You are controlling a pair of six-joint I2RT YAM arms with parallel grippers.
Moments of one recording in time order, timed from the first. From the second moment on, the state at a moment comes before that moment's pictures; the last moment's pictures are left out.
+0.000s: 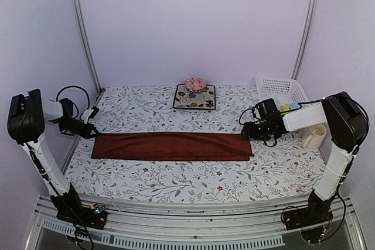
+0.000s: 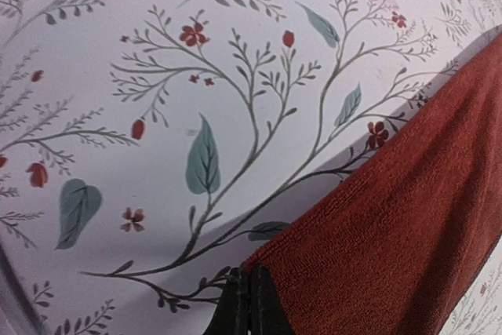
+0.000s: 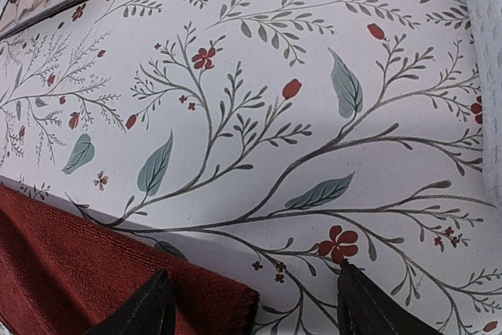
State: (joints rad) left arm 0.34 1.89 1.07 -0.46 0.56 0.68; right arm 0.40 1.81 0.91 -0.01 0.00 0.40
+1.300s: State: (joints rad) left arm 0.11 1.23 0.63 -0.48 0.57 1.28; right arm 0.97 1.84 1.12 -0.13 0.38 -0.15
